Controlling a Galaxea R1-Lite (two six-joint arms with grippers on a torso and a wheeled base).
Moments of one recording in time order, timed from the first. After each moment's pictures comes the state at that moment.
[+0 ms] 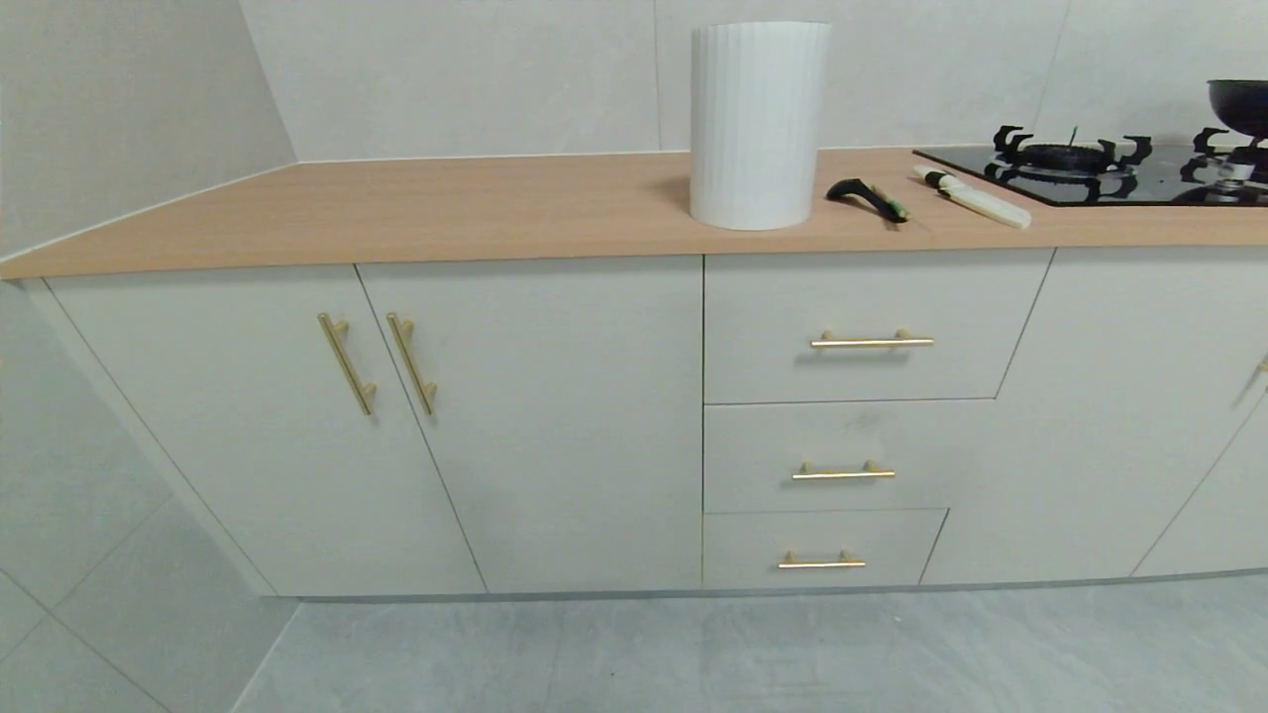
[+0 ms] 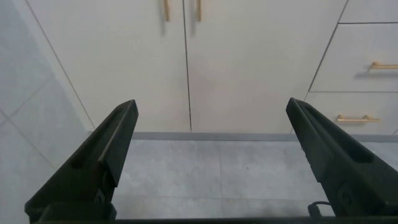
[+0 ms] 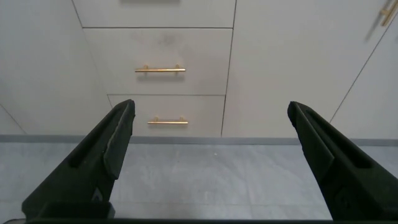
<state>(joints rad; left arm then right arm) 0.00 0.00 0.00 0.00 0.03 0.00 0.00 0.00 0.00 0.00 0.02 -0.02</state>
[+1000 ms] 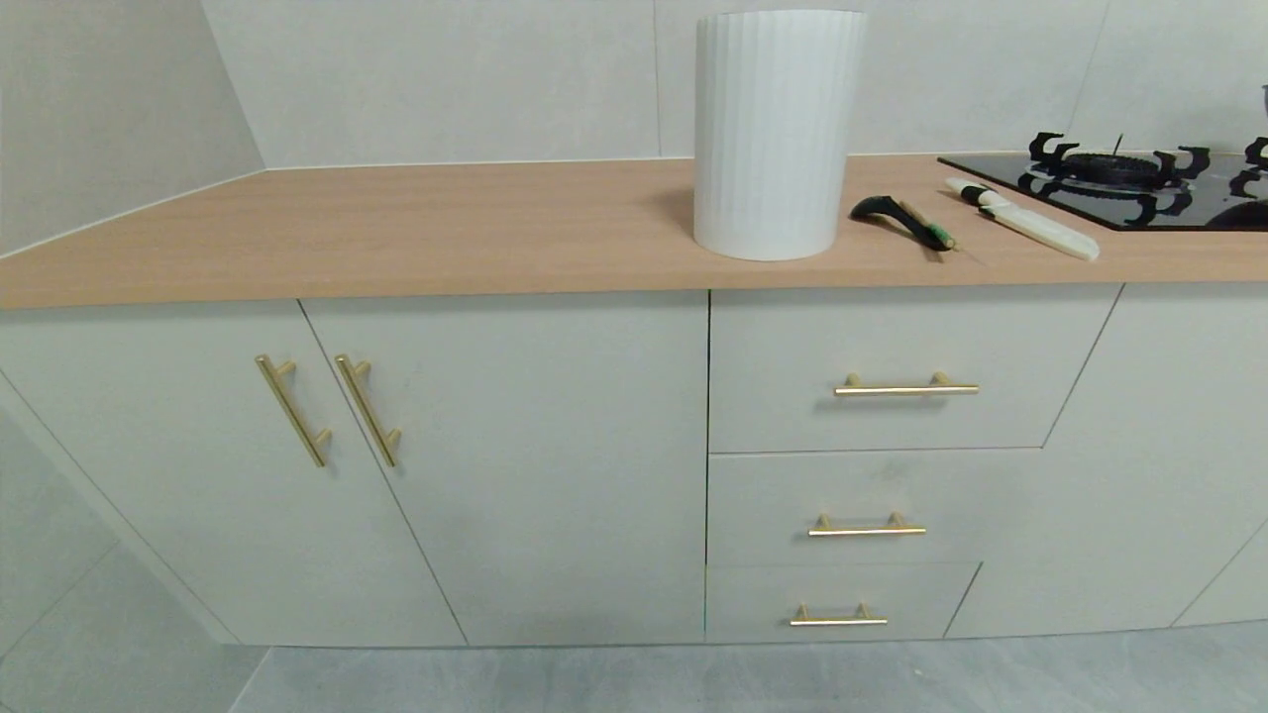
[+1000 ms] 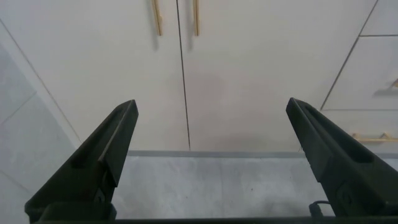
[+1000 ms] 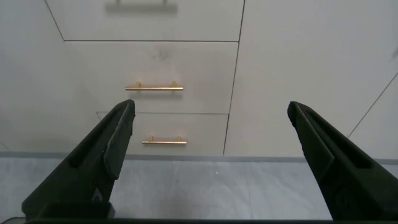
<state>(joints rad) 0.00 0.00 0.00 0.00 0.03 0.00 0.00 0.00 0.00 0.00 0.02 -0.02</state>
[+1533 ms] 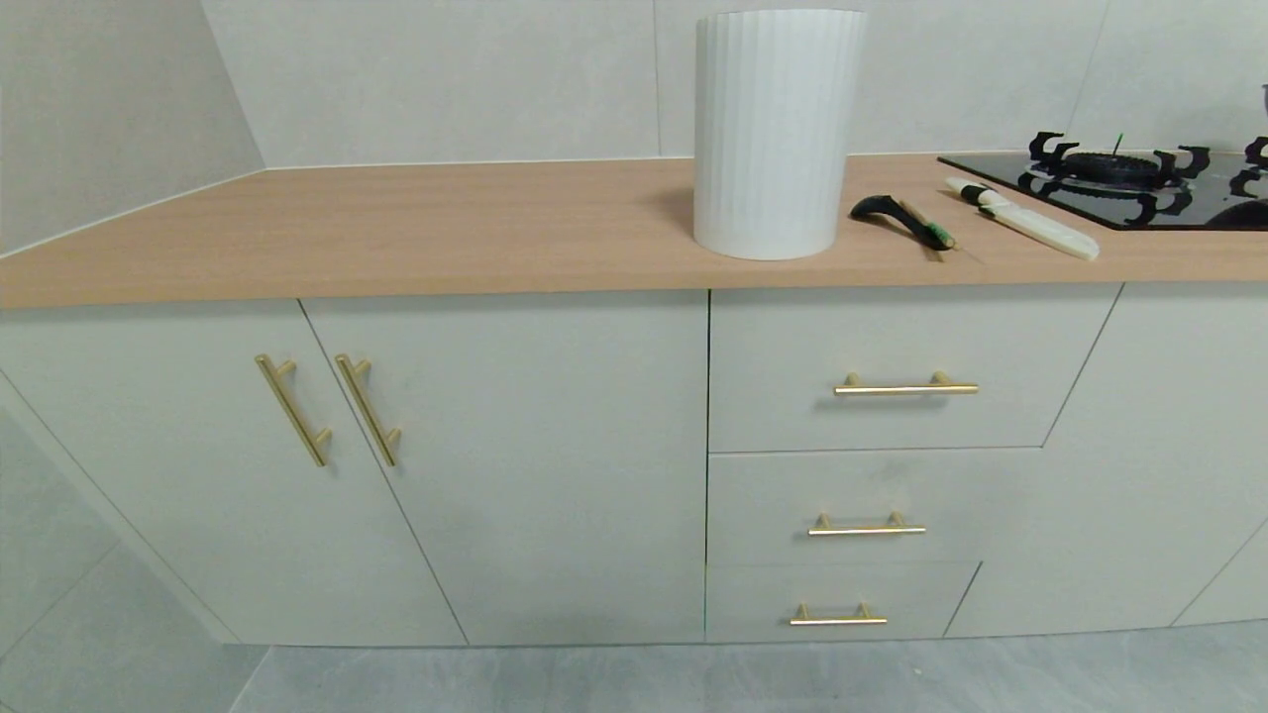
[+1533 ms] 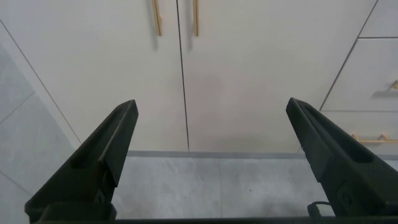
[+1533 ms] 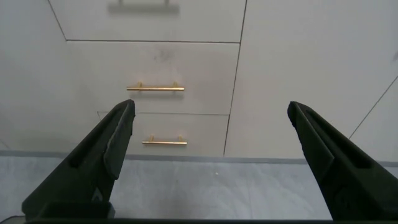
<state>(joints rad) 0.00 0.00 0.00 0.00 0.03 0.00 0.00 0.00 -0.03 0.01 0.05 -0.03</state>
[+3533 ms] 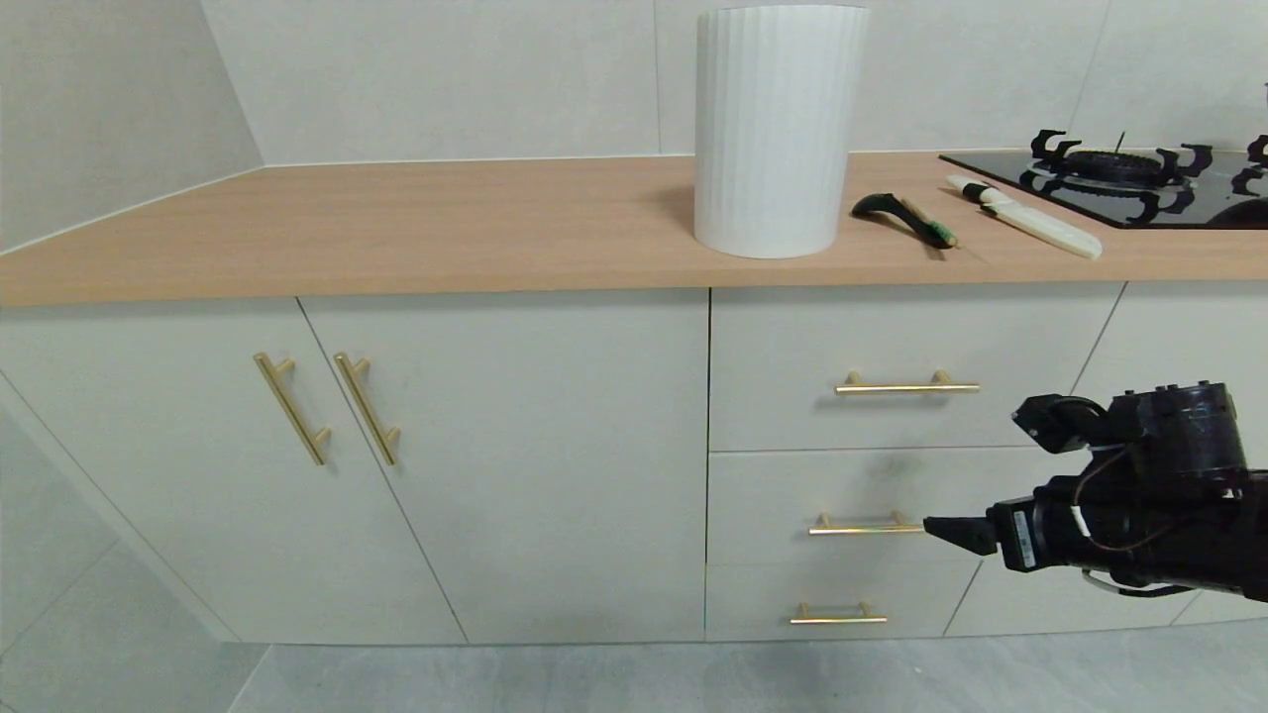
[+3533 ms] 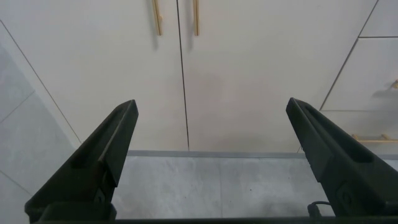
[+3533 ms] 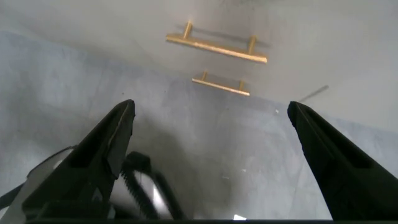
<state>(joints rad) 0.00 0.00 0.00 0.00 0.03 0.00 0.18 1.69 -0.60 -0.45 0.16 -0.01</state>
